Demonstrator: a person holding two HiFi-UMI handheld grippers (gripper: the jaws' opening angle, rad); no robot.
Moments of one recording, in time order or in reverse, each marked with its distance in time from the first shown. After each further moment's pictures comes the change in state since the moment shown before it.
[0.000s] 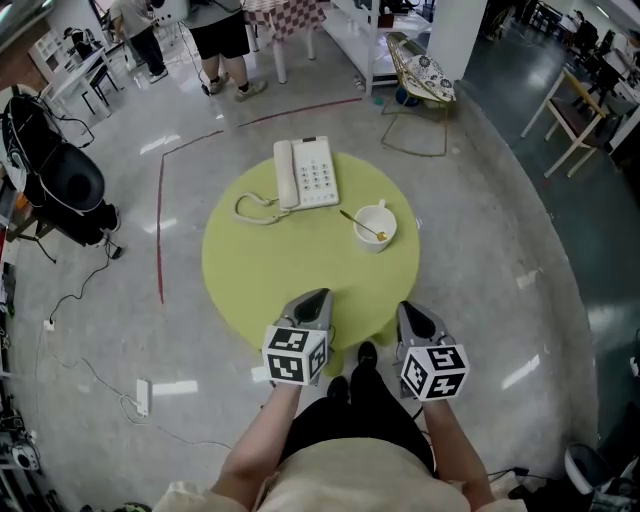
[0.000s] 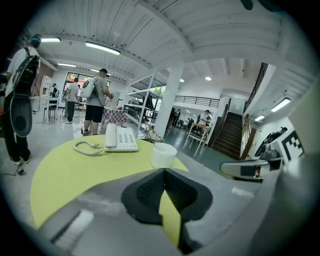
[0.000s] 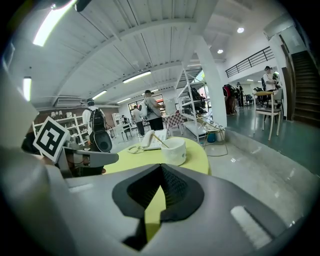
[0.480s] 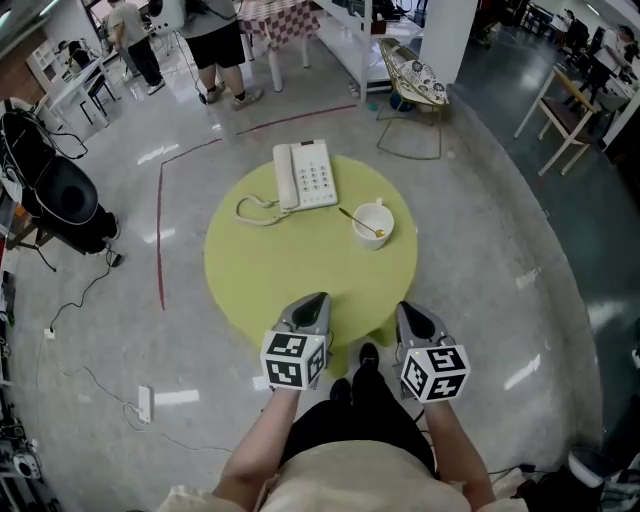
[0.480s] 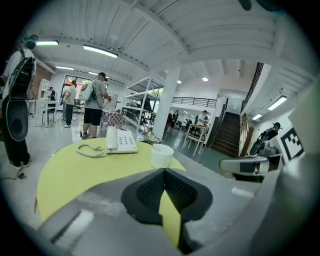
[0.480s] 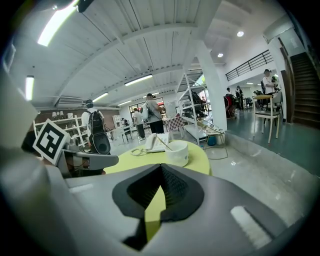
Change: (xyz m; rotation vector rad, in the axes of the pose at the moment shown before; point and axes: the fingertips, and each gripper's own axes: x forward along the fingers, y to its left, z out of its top) left arm -0.027 -0.008 0.000 0.029 -0.019 -0.010; right arm -0.022 0.018 0.004 -0.015 -0.039 -0.002
